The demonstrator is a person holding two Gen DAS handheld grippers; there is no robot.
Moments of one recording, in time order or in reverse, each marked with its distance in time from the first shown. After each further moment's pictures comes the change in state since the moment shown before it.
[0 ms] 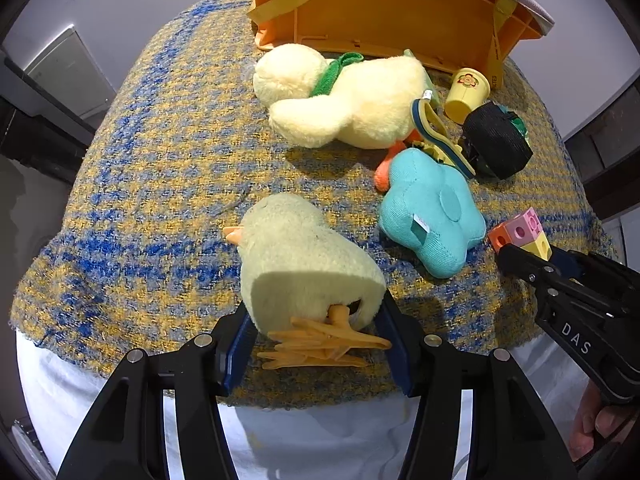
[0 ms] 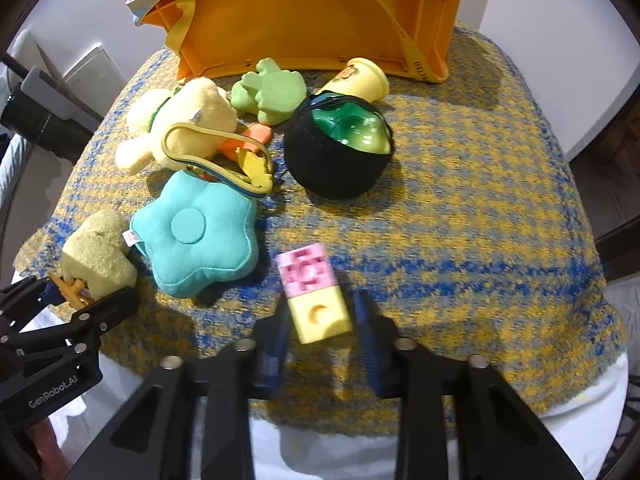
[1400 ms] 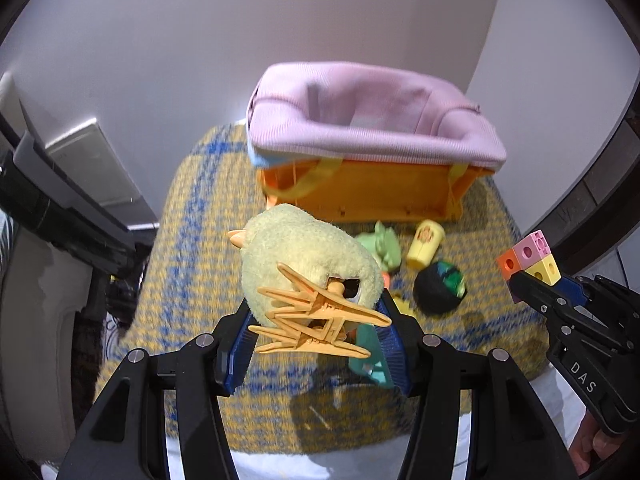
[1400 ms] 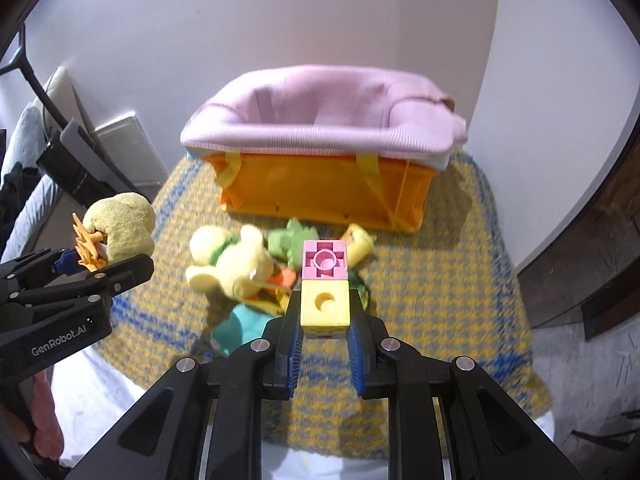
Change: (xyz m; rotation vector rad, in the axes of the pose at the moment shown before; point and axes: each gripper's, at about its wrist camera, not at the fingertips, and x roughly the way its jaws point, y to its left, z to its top) left arm -0.124 -0.004 0.070 0.120 -0.288 -0.023; right arm -0.127 0.008 0.055 -0.056 -0.298 -0.015
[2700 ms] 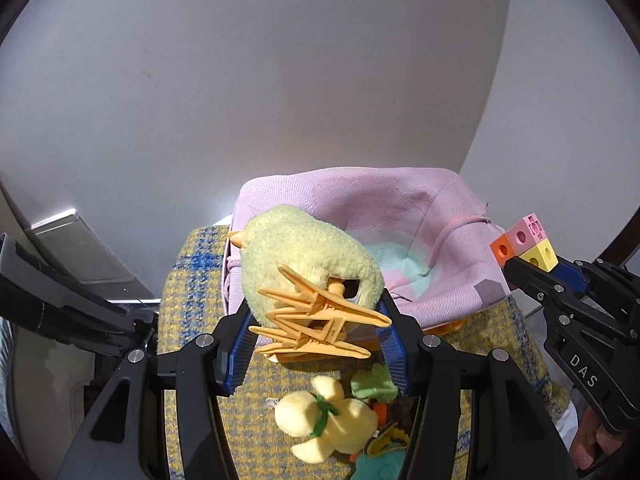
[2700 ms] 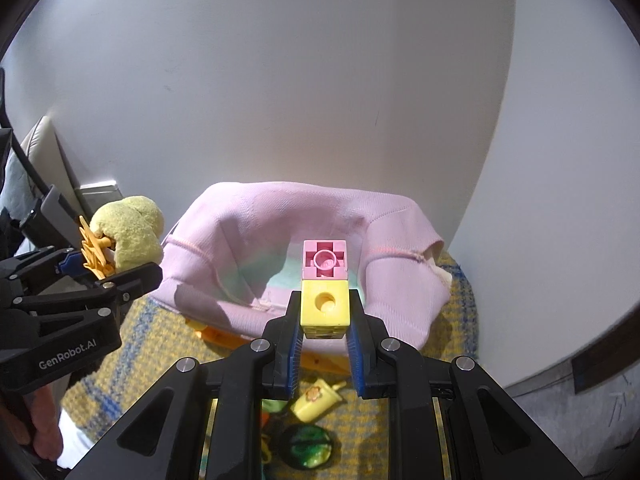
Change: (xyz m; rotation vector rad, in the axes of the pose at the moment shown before) left arm 0.024 -0.014 0.130 0.129 -0.108 -0.047; right arm 0.023 -0.023 0.139 -0.034 -0.148 -0.044
